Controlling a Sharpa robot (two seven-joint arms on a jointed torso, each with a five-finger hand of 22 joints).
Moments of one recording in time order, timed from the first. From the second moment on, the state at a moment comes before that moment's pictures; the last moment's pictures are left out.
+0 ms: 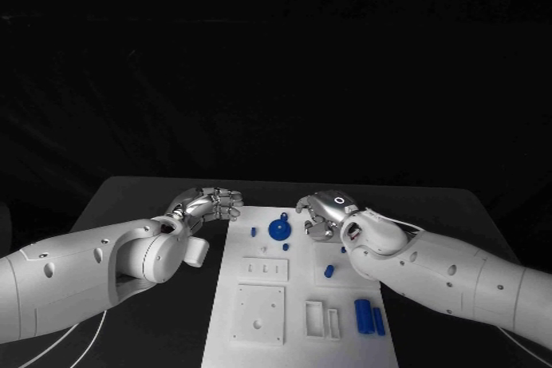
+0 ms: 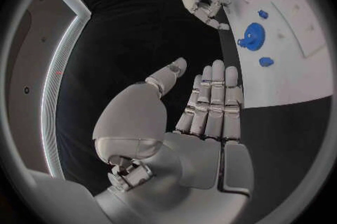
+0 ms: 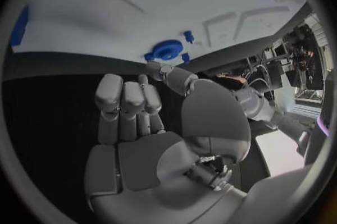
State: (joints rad) left arm 1.38 -0.82 -0.19 1.43 0.04 -0.34 0.30; left_hand 1.11 -0.08 0.51 -0.27 0.10 0.77 0.19 0.35 0.43 1.10 0.15 0.15 0.09 0.98 0.09 0.54 0.53 0.05 0.82 -0.02 0.43 1.31; right arm 1.22 -0.54 -0.01 1.18 -1.73 -0.47 -0.15; right_hand 1.05 -0.20 0.88 -0.24 0.25 0.81 0.09 0.29 0.43 1.25 -0.02 1.27 1.31 1.31 -0.12 1.26 1.01 0.16 1.30 -0.11 1.12 1.31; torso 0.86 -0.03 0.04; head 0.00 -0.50
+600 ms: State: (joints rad) left arm 1.38 -0.81 -0.19 1.38 0.04 -0.34 0.30; left_hand 1.11 -0.08 0.51 -0.27 0.10 0.77 0.19 0.36 0.43 1.10 0.14 0.15 0.10 0.98 0.09 0.54 0.54 0.05 0.82 -0.02 0.43 1.31; right arm 1.23 -0.74 0.05 1.10 -1.37 -0.48 0.09; right_hand 1.07 -0.24 0.73 -0.23 0.19 0.85 0.13 0.32 0.44 1.22 0.03 1.26 1.31 1.31 -0.09 1.25 1.02 0.14 1.28 -0.12 1.12 1.31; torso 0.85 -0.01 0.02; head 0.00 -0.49
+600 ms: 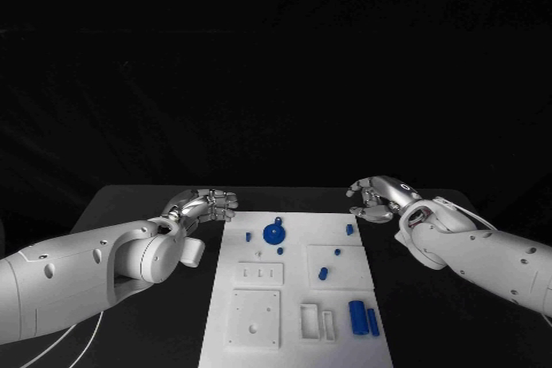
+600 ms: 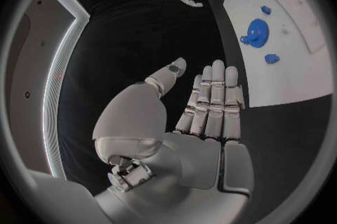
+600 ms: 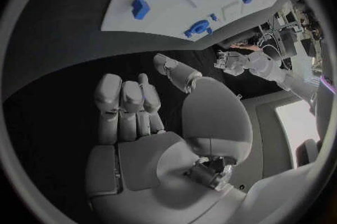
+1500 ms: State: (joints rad) left arm 1.36 -0.80 -0.19 1.37 0.04 -0.33 0.30; left_hand 1.10 -0.08 0.51 -0.27 0.10 0.77 0.19 0.36 0.43 1.11 0.14 0.15 0.10 0.98 0.09 0.54 0.54 0.04 0.82 -0.02 0.43 1.31; right arm 1.14 -0.66 0.04 0.91 -1.22 -0.33 0.19; right_hand 1.08 -0.23 0.62 -0.26 0.19 0.85 0.13 0.31 0.43 1.19 0.03 1.25 1.31 1.30 -0.08 1.24 1.03 0.14 1.26 -0.11 1.12 1.31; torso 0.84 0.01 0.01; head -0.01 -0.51
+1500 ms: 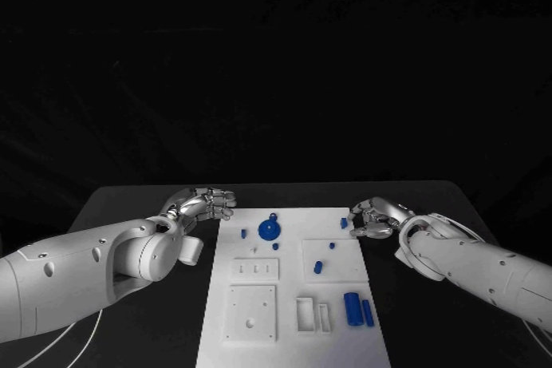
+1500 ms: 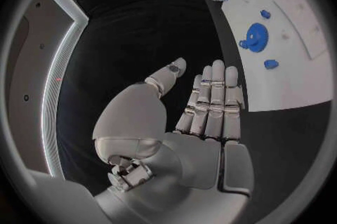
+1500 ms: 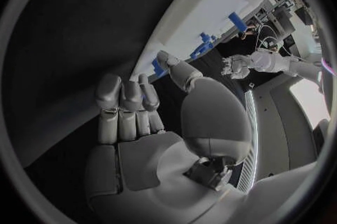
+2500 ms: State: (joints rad) left arm 1.36 -0.80 -0.19 1.37 0.04 -0.32 0.30; left_hand 1.10 -0.08 0.51 -0.27 0.10 0.77 0.19 0.36 0.43 1.11 0.14 0.15 0.10 0.98 0.09 0.54 0.54 0.04 0.82 -0.02 0.43 1.31; right arm 1.14 -0.63 0.05 0.88 -1.18 -0.32 0.20; right_hand 1.10 -0.18 0.68 -0.25 0.07 0.86 0.13 0.31 0.42 1.19 0.02 1.25 1.31 1.30 -0.08 1.24 1.03 0.14 1.26 -0.10 1.11 1.31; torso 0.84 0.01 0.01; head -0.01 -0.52
